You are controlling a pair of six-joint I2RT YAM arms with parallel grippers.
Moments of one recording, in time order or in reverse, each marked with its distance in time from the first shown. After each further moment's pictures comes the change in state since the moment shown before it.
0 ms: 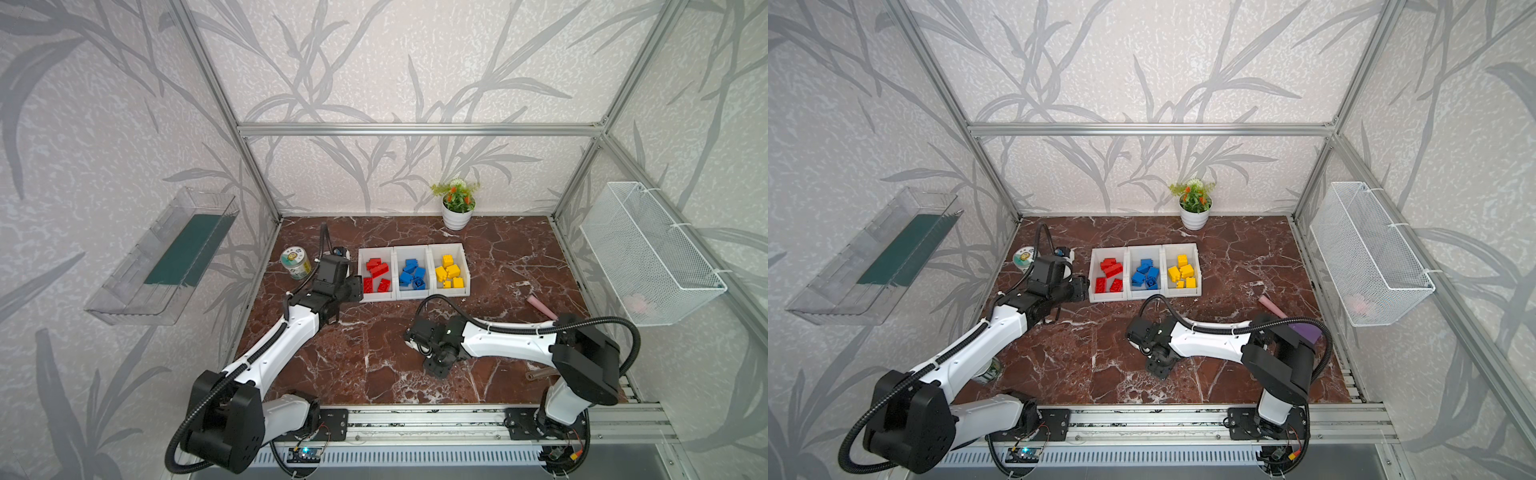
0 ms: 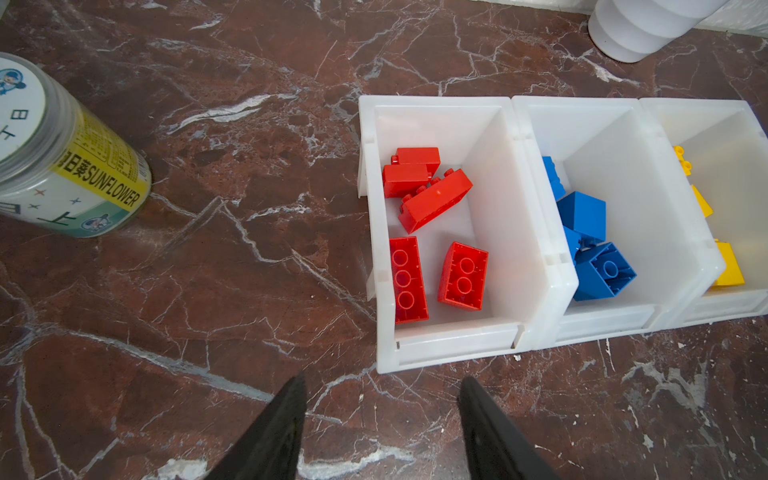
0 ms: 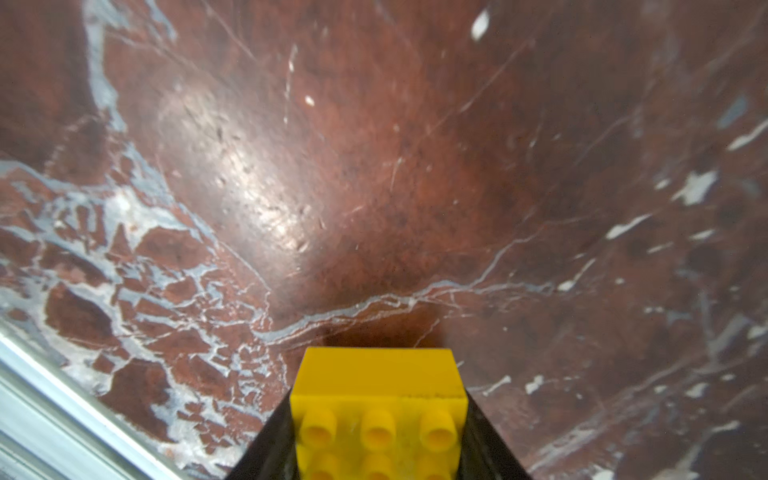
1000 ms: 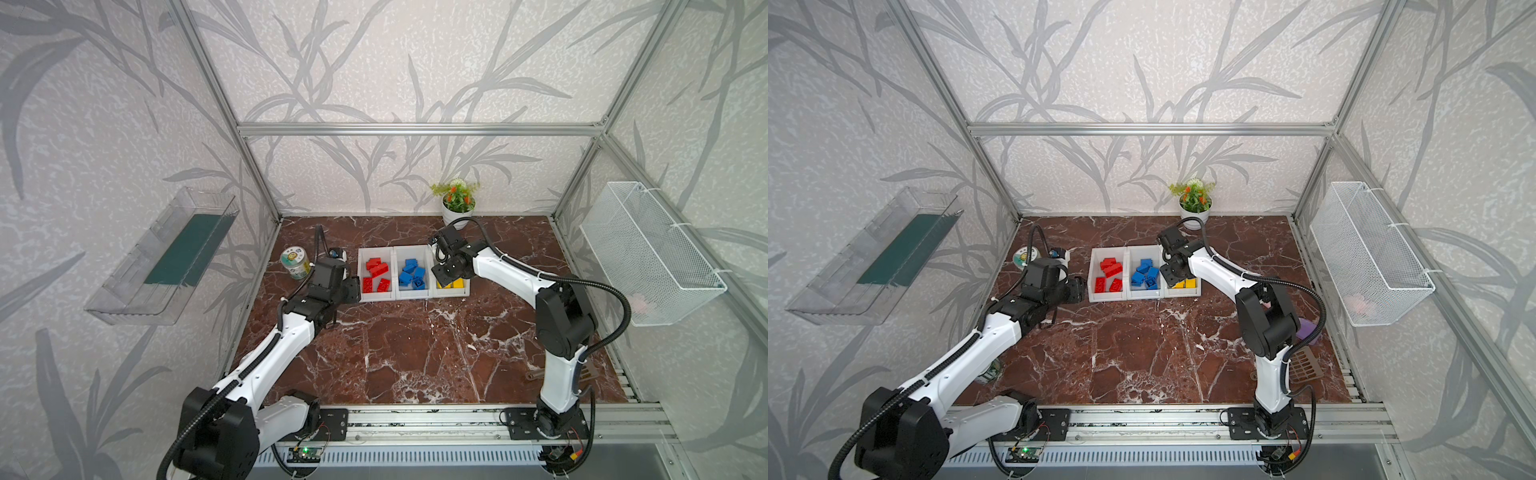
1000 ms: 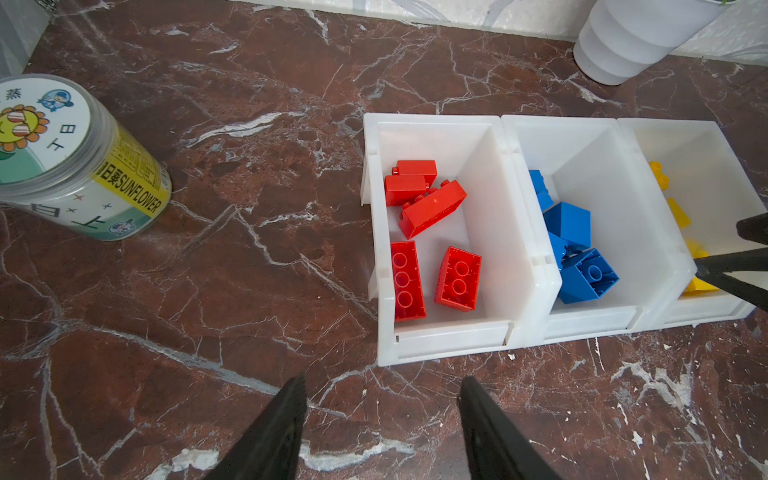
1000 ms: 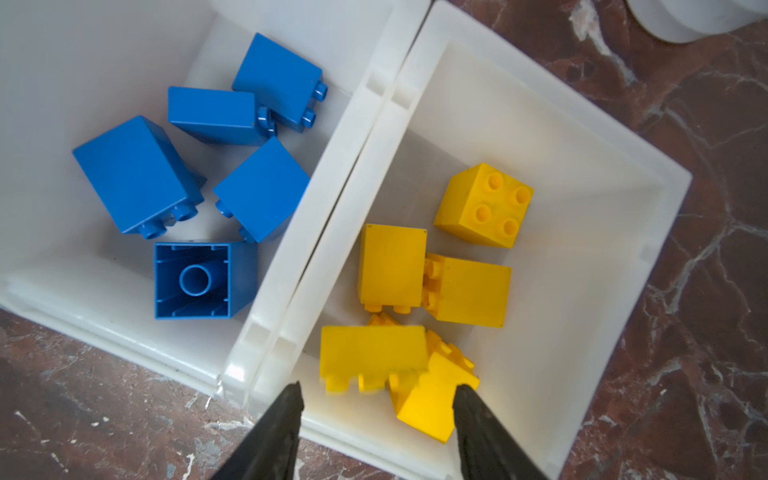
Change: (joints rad) left arm 0.000 -0.079 -0.028 -0.003 -0.012 -0.002; right arm -0.518 0.250 0.497 0.028 0.075 -0.086
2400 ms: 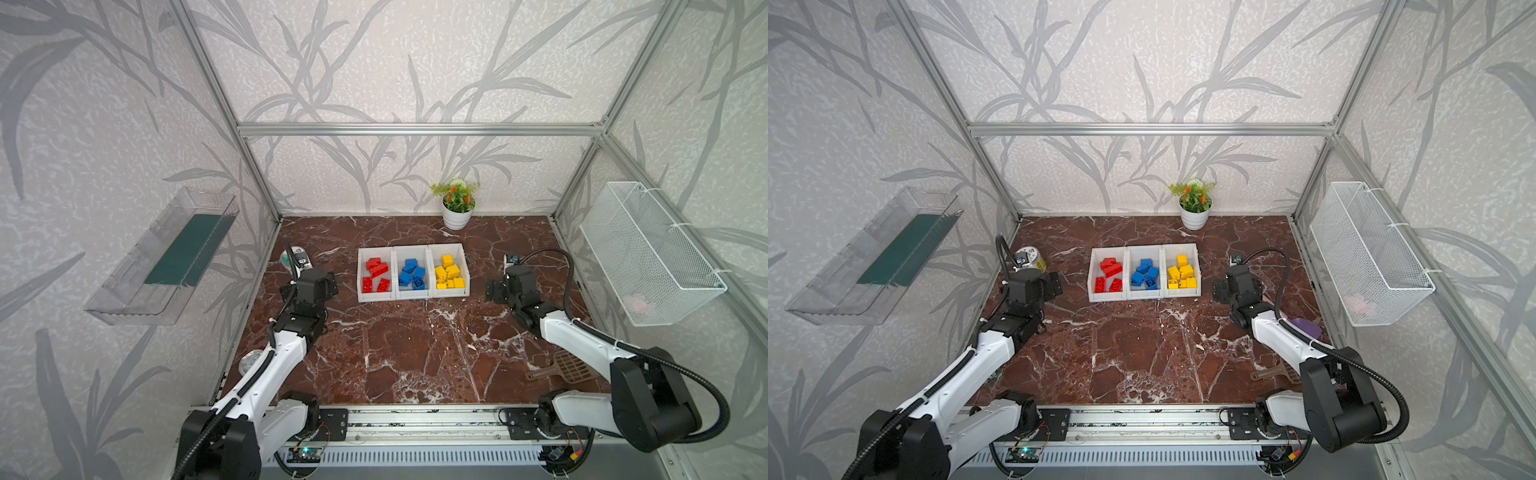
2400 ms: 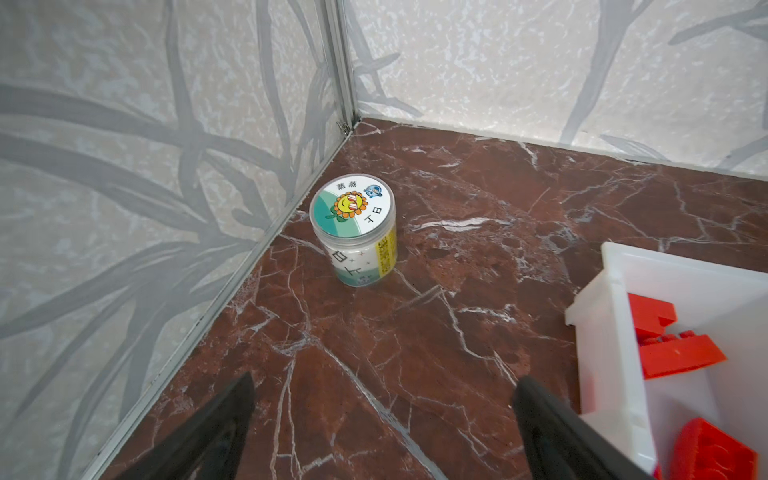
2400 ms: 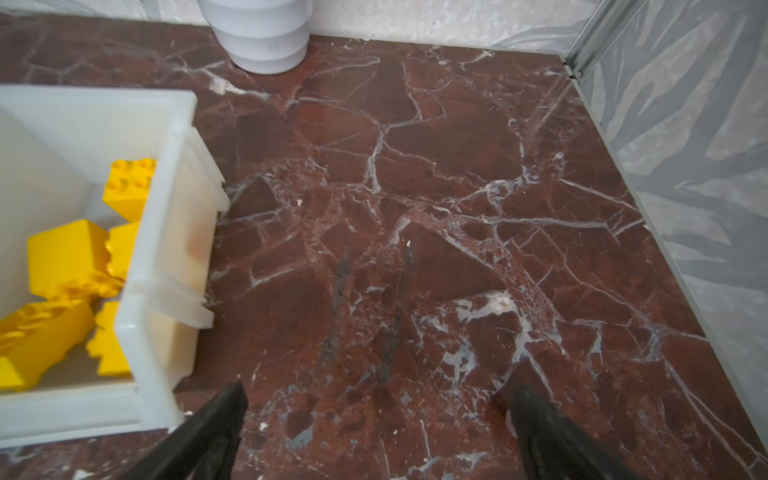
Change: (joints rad) left arm 0.126 -0.097 -0.231 0.355 -0.456 0.082; right arm -0.280 -0.637 -0.953 0.778 0.229 0.124
